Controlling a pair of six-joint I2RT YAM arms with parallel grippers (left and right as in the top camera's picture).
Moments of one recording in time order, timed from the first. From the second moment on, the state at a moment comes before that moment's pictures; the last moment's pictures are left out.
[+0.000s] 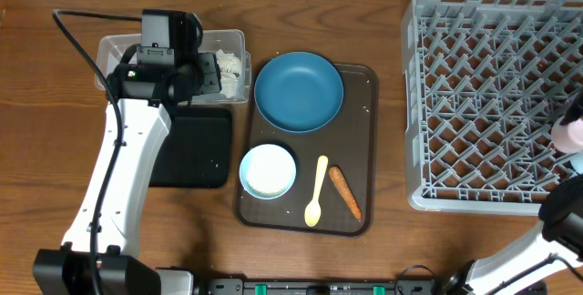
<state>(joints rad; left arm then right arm) -0.08 1.52 1.38 -0.82 0.05 -0.22 -0.61 1.99 1.99 -1.59 0.07 0.13</state>
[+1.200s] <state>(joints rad) -0.08 1.52 1.38 -0.82 0.05 -0.22 -0.61 2.06 1.79 -1.47 0.05 0.13</state>
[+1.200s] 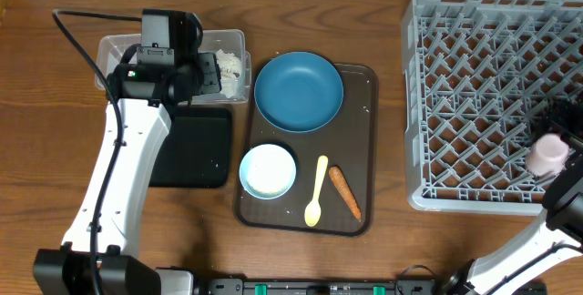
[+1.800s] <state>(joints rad) -0.08 1.52 1.38 -0.82 0.05 -0.22 -0.59 2.06 1.98 -1.59 -0.11 0.04</state>
